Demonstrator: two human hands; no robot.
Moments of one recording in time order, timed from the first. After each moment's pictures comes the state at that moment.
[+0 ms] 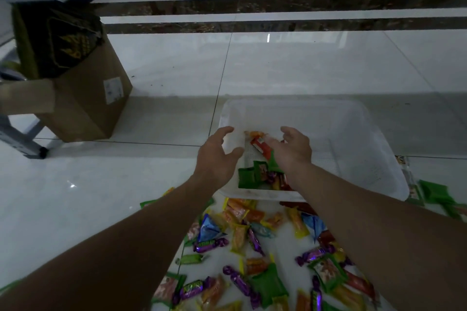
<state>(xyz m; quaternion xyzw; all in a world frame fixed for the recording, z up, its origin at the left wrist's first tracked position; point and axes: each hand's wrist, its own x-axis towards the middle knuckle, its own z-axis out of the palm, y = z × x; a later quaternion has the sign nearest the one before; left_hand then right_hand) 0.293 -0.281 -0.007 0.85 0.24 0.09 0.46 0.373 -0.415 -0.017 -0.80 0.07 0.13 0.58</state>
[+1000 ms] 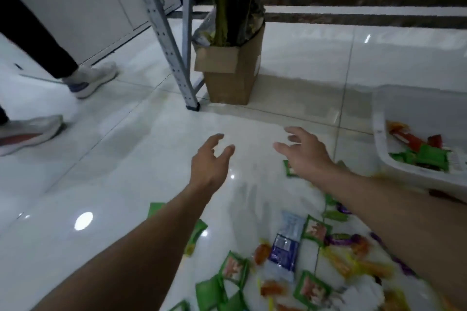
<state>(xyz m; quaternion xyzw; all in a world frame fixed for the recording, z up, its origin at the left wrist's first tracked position) -0.001 -0.069 0.009 0.76 0.43 0.19 0.45 0.145 -0.207 0.006 -0.82 -0.22 0.24 0.47</state>
